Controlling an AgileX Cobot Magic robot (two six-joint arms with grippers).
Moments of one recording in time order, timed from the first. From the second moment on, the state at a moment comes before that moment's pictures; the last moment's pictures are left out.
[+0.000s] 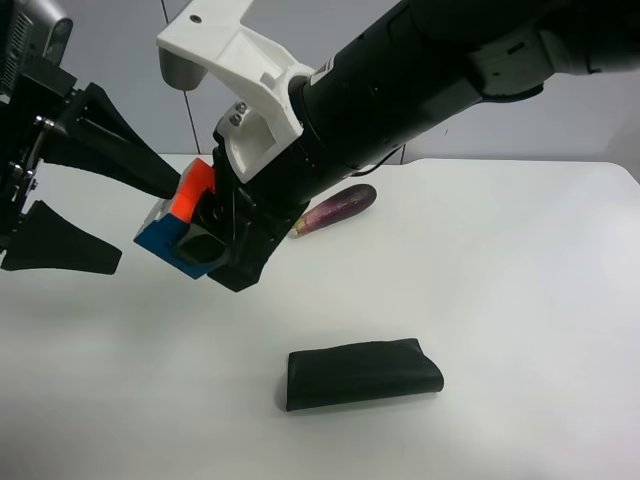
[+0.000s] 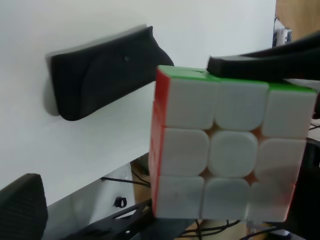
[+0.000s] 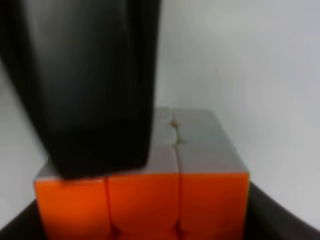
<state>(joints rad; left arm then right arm) -0.09 1.24 -0.85 -0.91 1.12 0.25 0.86 1.57 -1.15 0.70 0.54 -1.02</state>
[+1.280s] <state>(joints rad) -0.21 1.31 -0.85 -0.99 1.04 0.26 0.86 1.58 -1.15 0.80 0.54 -1.12</state>
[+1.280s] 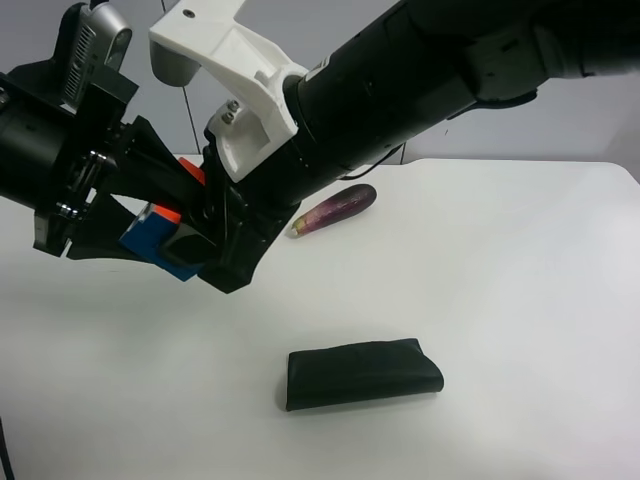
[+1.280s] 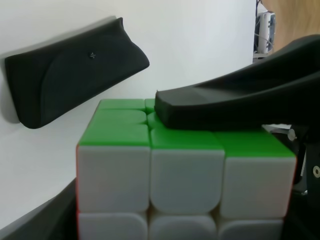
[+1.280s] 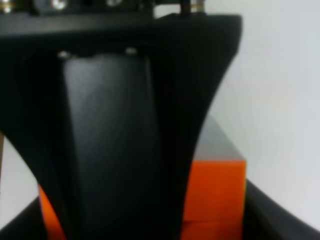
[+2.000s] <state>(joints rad) -0.21 1.31 -0.85 -0.99 1.02 0.25 0.86 1.41 -1.15 0.58 0.72 -0.93</state>
